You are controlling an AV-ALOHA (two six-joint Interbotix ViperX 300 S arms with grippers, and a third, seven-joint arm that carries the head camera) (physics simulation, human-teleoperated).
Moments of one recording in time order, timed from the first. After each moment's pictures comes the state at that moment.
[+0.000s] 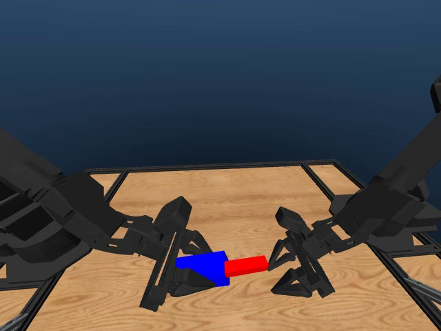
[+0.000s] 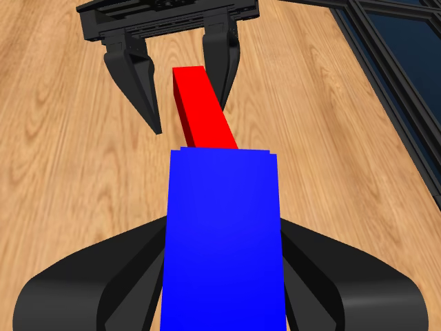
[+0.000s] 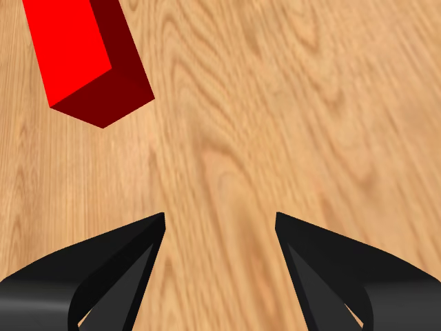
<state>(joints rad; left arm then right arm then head) -0.38 0.06 0.77 -0.45 -0.33 0.12 0.44 0.13 0.93 0.47 -0.35 0.31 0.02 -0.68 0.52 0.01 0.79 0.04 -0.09</state>
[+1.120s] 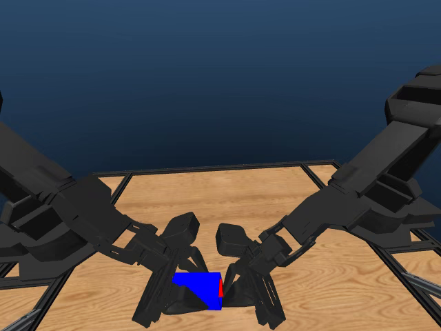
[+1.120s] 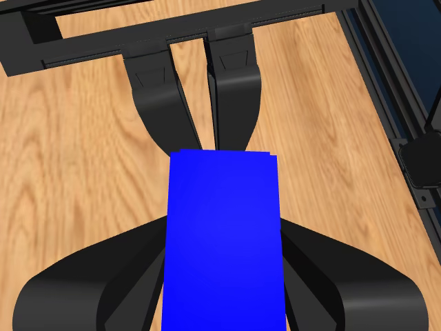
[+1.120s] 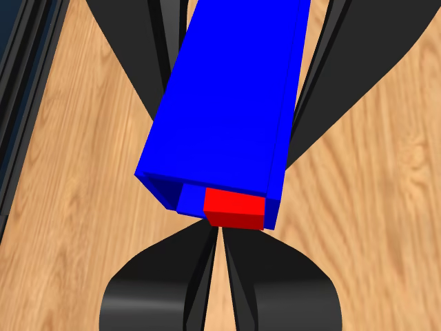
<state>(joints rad) -0.43 0.07 0.73 -0.32 -0.14 -0.05 0.36 0.34 0.39 0.05 0.02 0.37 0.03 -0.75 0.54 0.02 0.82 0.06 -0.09</state>
